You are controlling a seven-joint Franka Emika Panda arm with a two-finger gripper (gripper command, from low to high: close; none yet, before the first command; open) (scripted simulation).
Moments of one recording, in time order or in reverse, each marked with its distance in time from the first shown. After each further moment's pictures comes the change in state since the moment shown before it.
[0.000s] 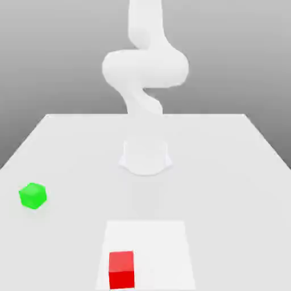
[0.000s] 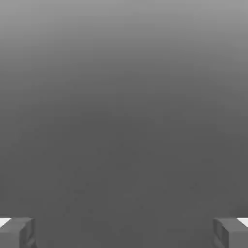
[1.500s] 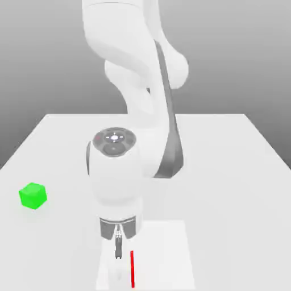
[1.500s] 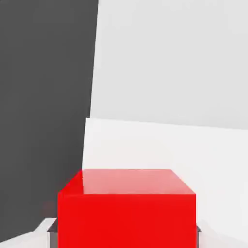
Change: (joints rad) arm -0.262 1.124 0.134 -0.137 -0.209 0.510 1.436
